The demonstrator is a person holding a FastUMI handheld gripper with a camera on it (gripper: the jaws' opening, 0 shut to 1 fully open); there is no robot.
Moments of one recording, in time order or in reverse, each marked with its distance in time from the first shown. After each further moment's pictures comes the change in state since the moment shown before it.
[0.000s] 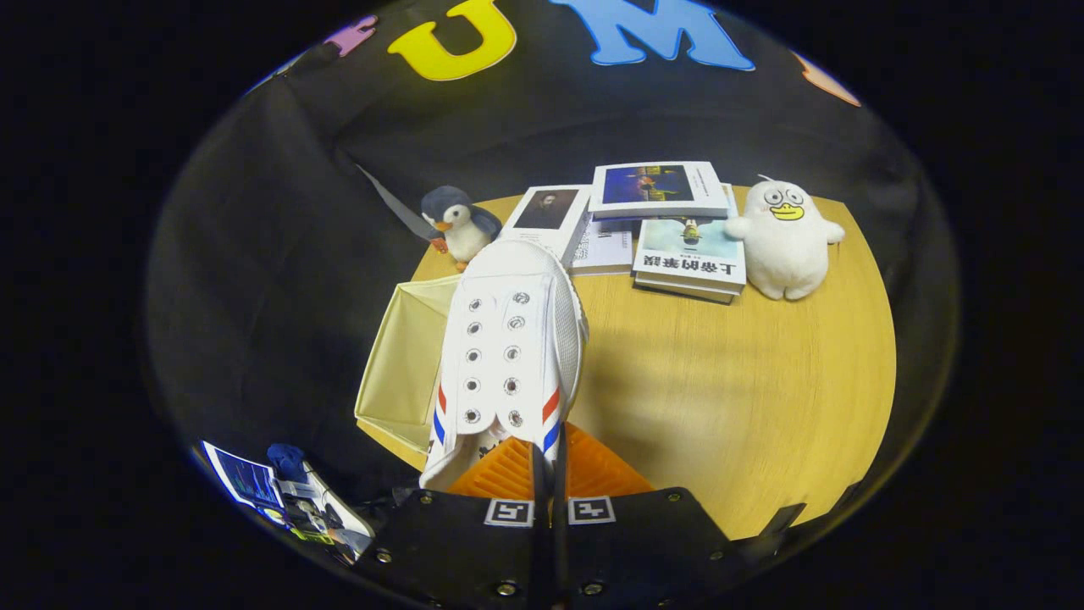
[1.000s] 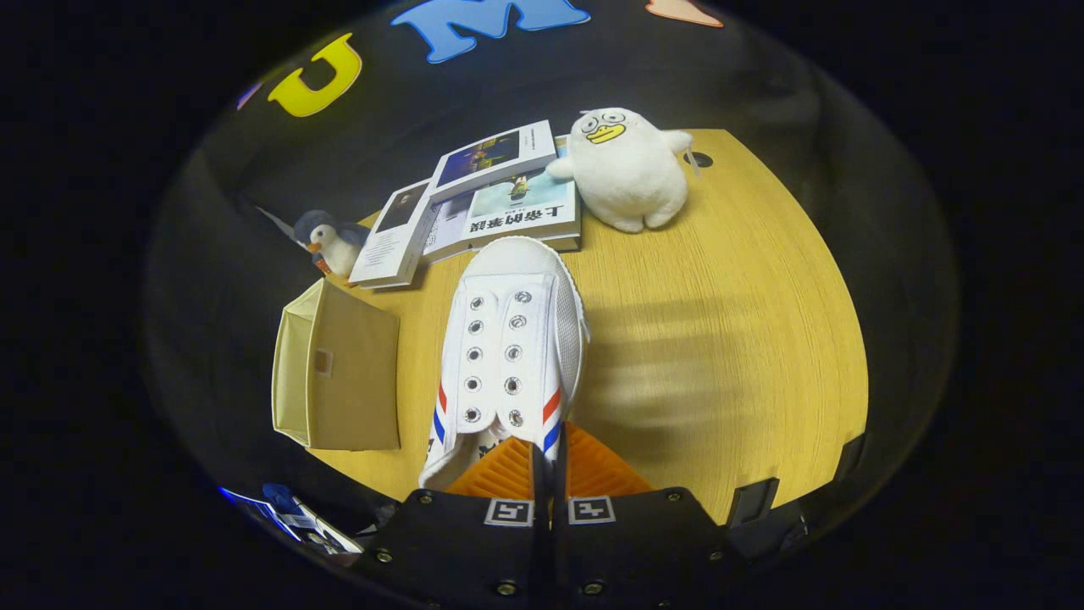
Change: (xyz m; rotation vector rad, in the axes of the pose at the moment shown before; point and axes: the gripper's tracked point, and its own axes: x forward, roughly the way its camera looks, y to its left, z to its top) arm -0.004 -0.169 -0.065 0.237 0.014 -0.181
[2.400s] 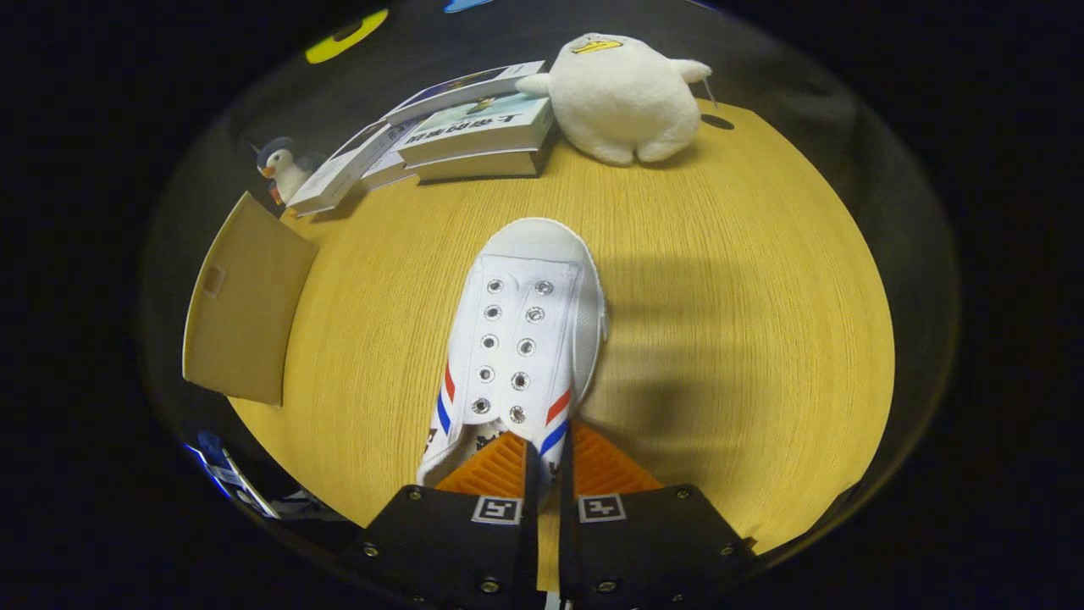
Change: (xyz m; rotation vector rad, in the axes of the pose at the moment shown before) arm 0.116 -0.095 -0.044 -0.052 0.052 -0.067
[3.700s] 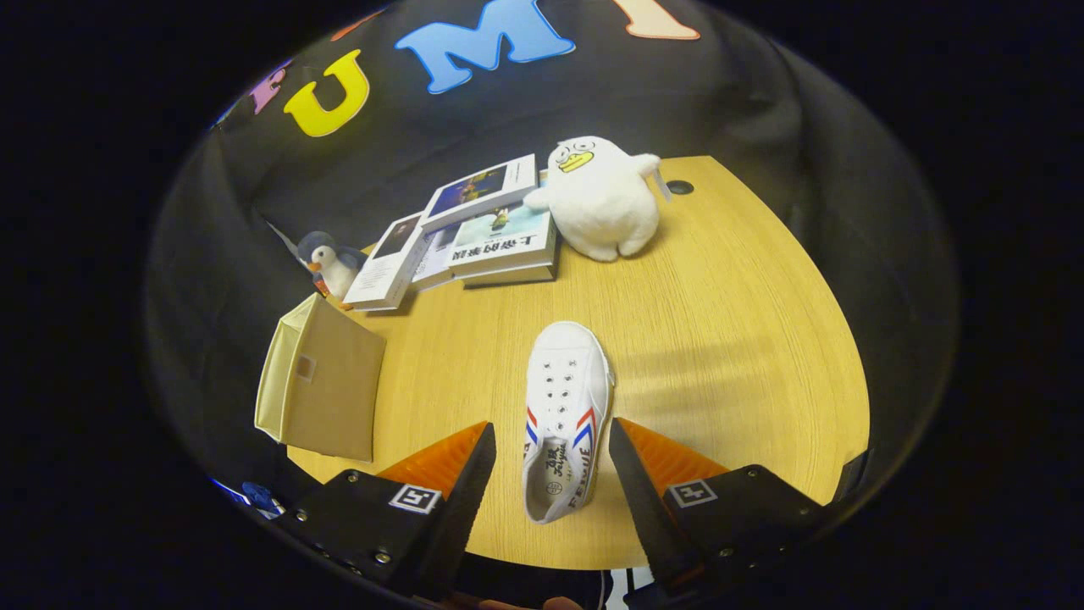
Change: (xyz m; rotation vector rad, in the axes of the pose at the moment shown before) arm -0.090 0.030 0.025 0.077 -0.206 0.071
